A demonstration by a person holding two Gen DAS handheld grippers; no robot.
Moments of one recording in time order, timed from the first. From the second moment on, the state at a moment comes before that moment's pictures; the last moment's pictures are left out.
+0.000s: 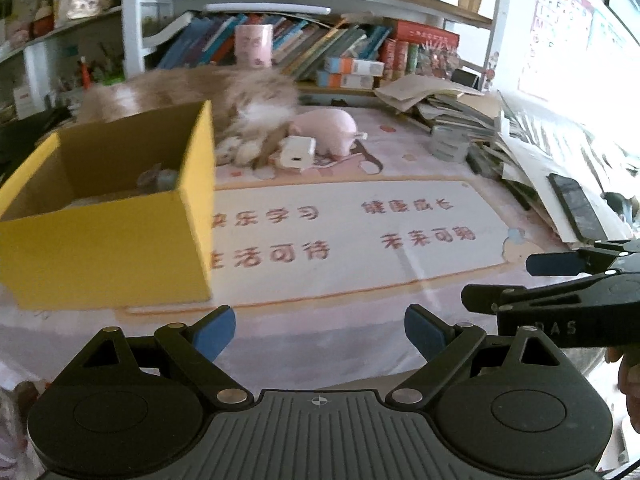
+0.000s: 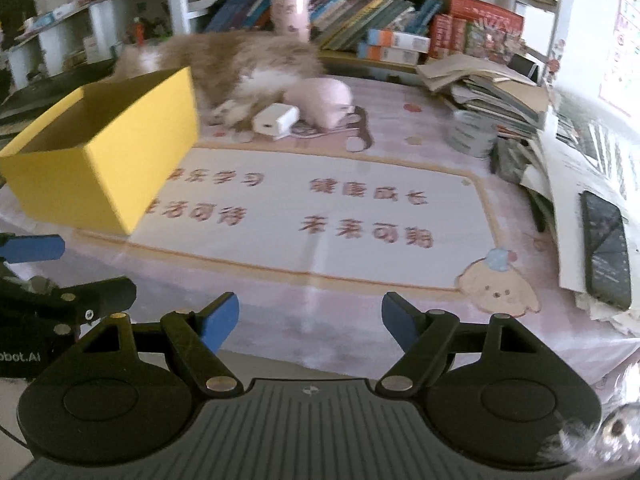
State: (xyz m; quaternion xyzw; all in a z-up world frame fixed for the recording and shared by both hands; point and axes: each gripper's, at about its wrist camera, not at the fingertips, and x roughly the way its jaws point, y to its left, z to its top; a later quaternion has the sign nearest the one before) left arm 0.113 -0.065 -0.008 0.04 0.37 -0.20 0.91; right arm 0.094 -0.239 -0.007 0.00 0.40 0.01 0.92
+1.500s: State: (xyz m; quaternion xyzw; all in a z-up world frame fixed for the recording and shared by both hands) left arm 0.361 -0.177 -0.061 0.06 0.36 -0.08 0.93; right arm 0.194 -0.348 -0.022 -0.02 0.40 0.08 0.91
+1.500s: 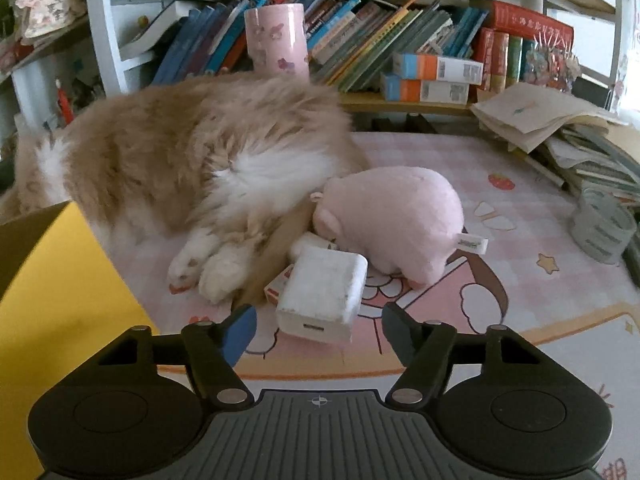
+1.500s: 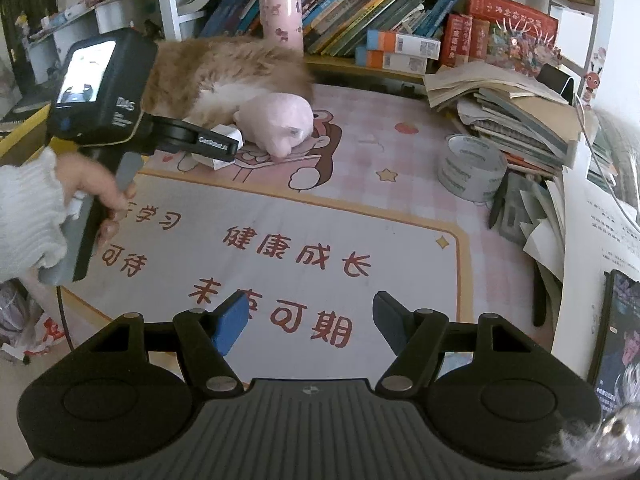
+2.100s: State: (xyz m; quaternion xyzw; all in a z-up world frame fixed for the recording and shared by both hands) left arm 0.357 -0.169 -0.053 0.04 0.35 -0.10 0.93; right arm 0.213 -0.339 -0.033 -0.03 0.41 0.11 0.90
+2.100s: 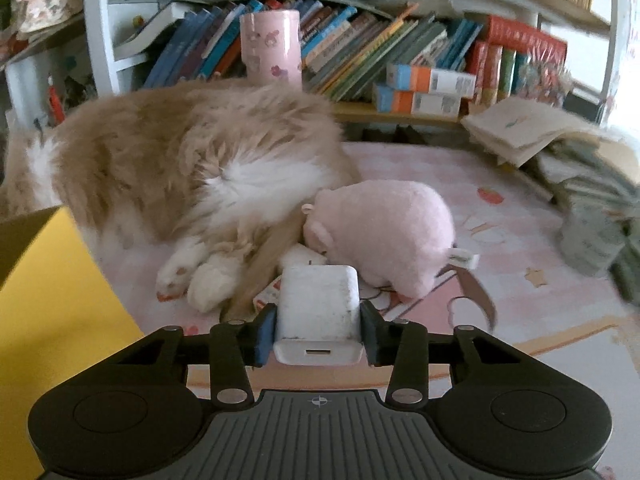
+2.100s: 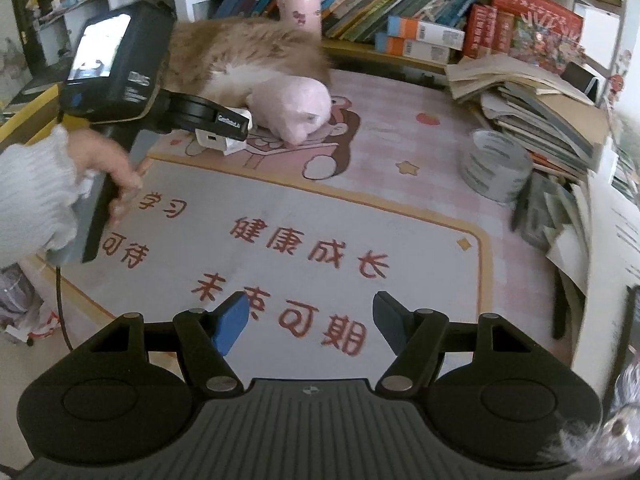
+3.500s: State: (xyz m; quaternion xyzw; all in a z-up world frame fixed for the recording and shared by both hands) left arm 0.197 -0.080 0.029 -0.16 0.33 -0.05 0.93; right arm 0.372 -0.251 -0.077 -0.07 0.35 0.25 0.90
